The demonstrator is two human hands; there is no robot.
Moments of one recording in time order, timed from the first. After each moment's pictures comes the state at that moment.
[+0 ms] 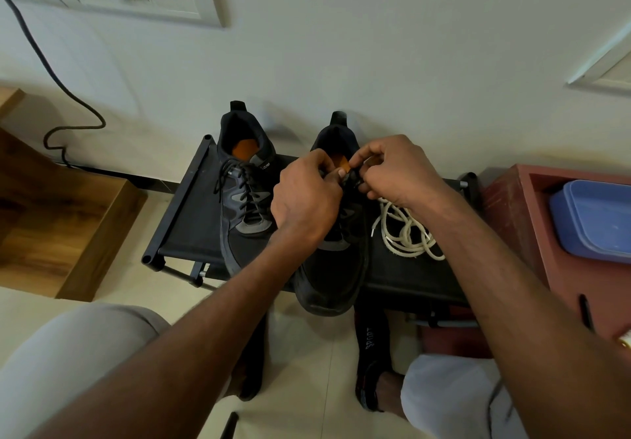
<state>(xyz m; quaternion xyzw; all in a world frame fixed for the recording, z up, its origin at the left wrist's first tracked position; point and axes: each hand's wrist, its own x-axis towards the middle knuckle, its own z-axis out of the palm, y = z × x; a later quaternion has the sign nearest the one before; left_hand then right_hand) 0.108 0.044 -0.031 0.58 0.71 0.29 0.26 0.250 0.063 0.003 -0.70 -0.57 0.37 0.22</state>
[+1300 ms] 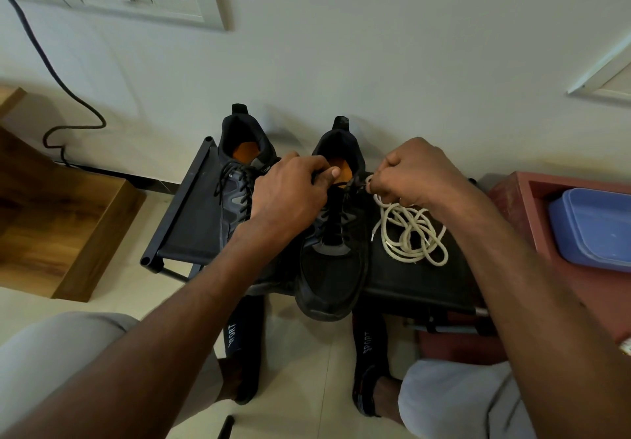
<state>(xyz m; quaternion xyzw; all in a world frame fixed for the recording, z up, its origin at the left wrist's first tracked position) 0.074 0.054 -0.029 0.71 0.63 0.22 0.21 0.265 0.062 0.023 -0.74 -0.57 0.33 0.13</state>
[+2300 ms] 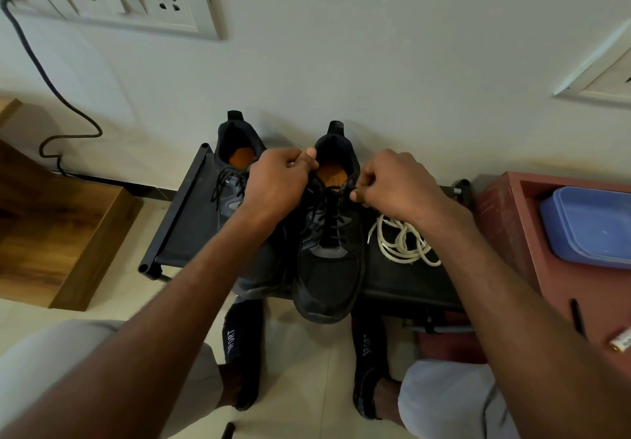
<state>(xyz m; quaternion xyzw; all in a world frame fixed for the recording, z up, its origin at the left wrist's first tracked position) 0.065 0.067 -0.016 0.57 0.64 0.32 0.41 0.255 0.059 0.014 -0.69 -0.67 0.26 0.04</state>
